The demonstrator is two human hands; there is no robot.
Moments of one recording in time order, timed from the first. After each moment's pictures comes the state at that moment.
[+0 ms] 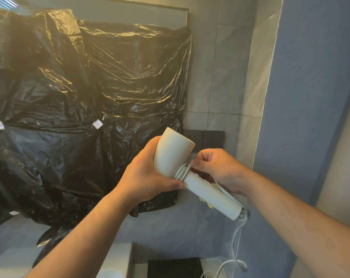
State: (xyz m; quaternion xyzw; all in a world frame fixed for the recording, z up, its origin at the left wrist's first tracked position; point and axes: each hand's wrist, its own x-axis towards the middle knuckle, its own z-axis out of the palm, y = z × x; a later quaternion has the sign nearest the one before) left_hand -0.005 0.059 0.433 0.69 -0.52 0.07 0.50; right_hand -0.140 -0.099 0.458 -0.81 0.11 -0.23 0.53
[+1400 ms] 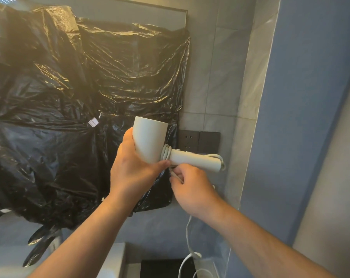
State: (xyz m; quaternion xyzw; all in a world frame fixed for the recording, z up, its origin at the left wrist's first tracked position) left_hand -0.009 0.053 0.429 0.69 -0.36 0.19 0.60; right_hand -0.125 -0.045 0.420 -0.88 0.18 -0.35 0.28
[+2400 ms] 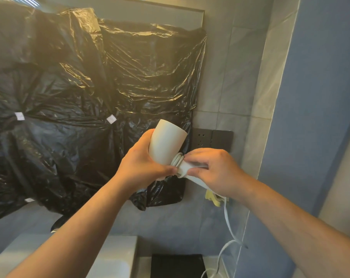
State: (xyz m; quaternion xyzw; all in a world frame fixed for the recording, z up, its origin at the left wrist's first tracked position) left_hand 0.014 0.085 0.437 0.69 -0.46 0.05 0.55; right_hand -0.138 -0.058 0.457 -0.93 0.01 -0.34 0.12
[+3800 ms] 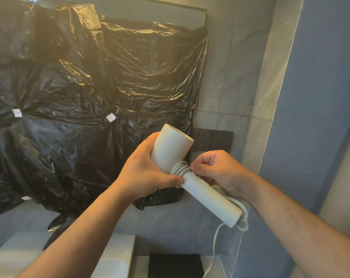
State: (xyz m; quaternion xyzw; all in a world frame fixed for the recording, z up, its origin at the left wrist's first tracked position) left_hand 0.001 0.092 0.431 0.66 -0.51 0.04 0.54; right_hand -0.145 -0.053 0.464 -0.83 0.11 -0.21 0.51
